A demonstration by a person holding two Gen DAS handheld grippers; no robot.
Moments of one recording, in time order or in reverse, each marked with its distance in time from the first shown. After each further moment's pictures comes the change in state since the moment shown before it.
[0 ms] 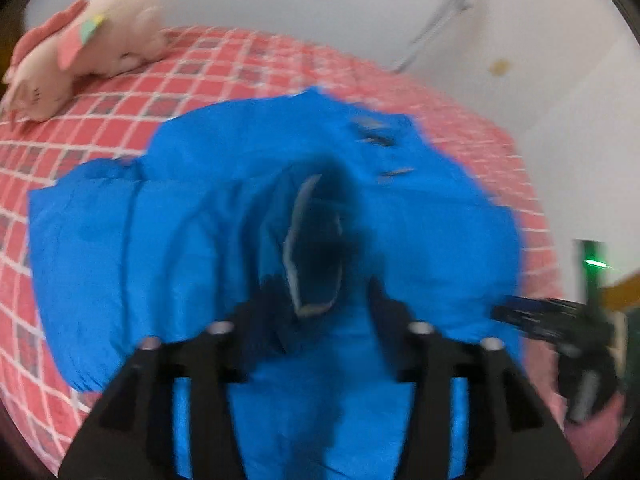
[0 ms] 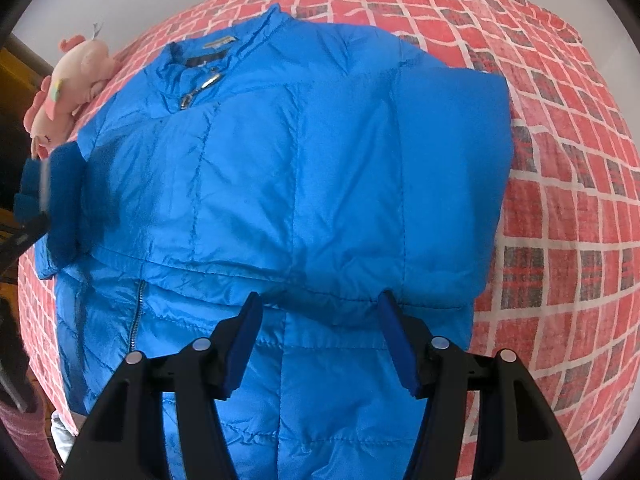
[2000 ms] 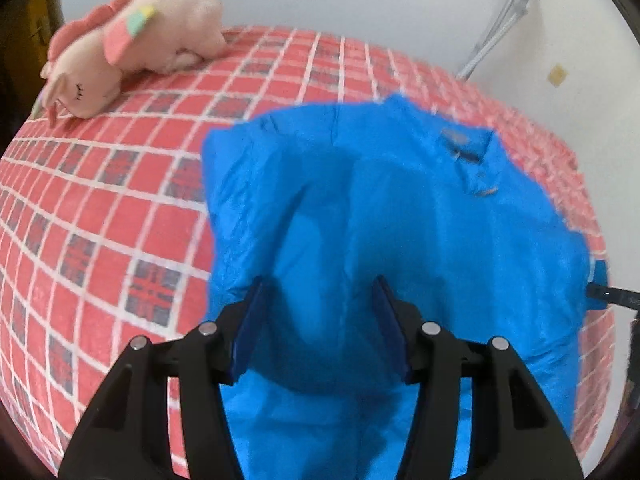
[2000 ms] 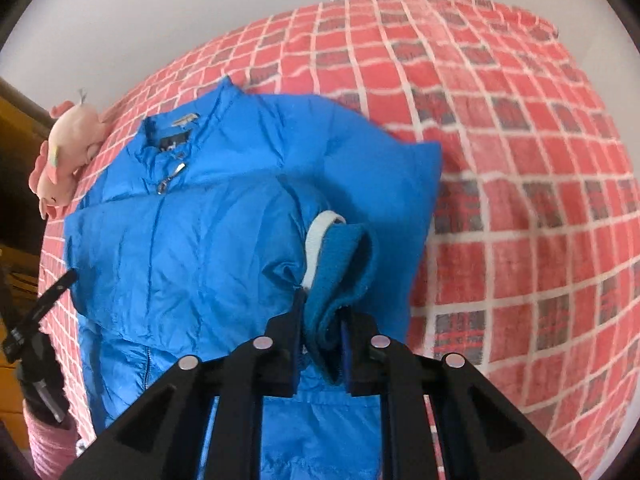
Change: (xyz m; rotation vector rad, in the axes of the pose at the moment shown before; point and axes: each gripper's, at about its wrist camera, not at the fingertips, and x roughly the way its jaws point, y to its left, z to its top) left arm 0.046 0.043 0.016 -0.046 0.016 0.274; right arm -0.015 -0.055 0.053 0.117 -0.059 0.074
